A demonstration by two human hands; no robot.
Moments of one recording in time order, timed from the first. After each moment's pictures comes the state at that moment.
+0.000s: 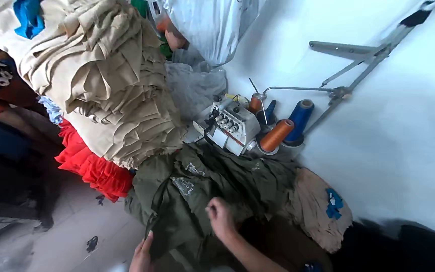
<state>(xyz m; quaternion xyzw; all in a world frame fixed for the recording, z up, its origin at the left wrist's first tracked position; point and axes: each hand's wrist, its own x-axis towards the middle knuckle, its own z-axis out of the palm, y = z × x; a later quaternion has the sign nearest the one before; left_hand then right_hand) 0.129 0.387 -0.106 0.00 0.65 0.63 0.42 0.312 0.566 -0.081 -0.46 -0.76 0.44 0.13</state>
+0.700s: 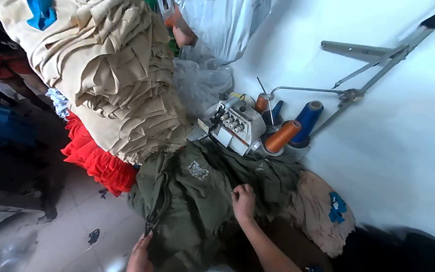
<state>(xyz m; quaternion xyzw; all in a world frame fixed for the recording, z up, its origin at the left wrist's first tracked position) 0.119 0.379 -0.121 -0.04 0.65 0.64 0.40 0.340 0.626 -0.100 -0.61 -0.74 0.25 0.15</state>
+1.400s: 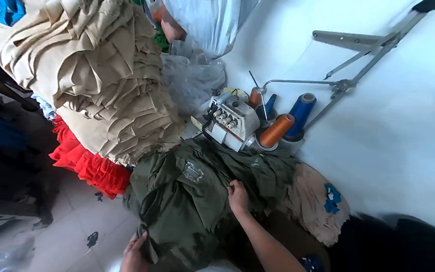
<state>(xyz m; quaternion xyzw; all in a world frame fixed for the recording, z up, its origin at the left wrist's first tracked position) 0.114 0.382 -0.117 -0.03 0.63 0.67 0.39 0.336 0.644 -0.118 -0.66 -0.68 0.31 0.09</state>
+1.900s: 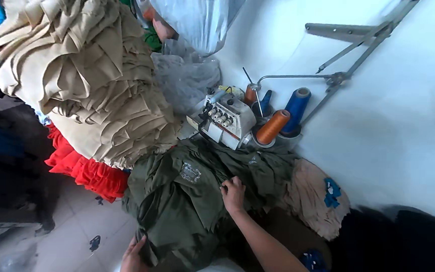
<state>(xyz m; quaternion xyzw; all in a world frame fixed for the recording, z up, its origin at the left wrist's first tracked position) 0.114 0.380 -0.122 -0.03 0.64 0.66 0.39 0.330 0.640 -0.127 -0.62 -0.74 0.25 0.11</state>
